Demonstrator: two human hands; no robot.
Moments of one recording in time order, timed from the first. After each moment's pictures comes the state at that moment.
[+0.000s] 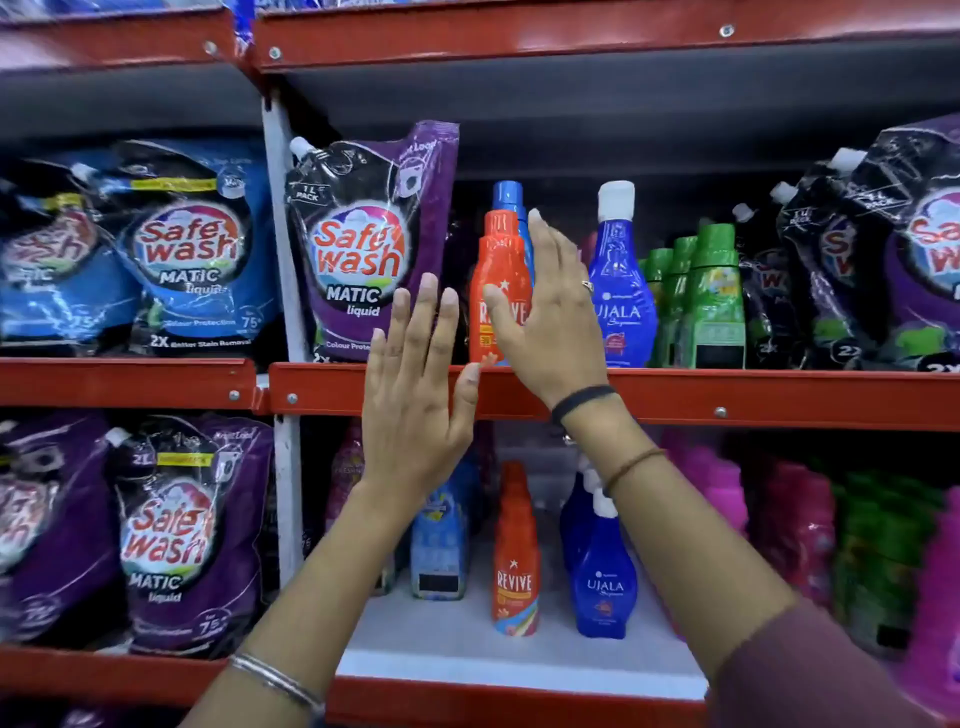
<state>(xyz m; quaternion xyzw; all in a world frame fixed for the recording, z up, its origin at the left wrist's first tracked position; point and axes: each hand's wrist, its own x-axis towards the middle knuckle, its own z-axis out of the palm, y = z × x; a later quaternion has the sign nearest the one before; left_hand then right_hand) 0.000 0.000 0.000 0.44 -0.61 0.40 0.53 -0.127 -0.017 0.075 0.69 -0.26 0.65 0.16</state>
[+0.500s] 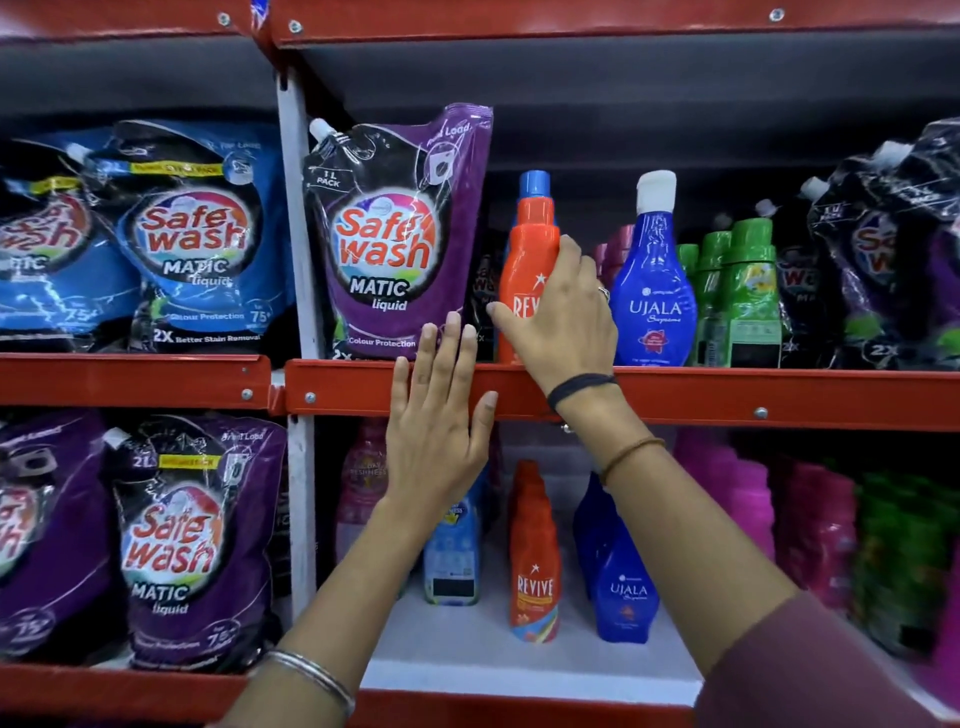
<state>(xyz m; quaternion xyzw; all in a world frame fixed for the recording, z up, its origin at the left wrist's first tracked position) 0.027 -0.044 -0.025 0.49 -0.60 0.41 0.48 -0.099 -0.028 0.079 0.65 -0.43 0.61 0.15</state>
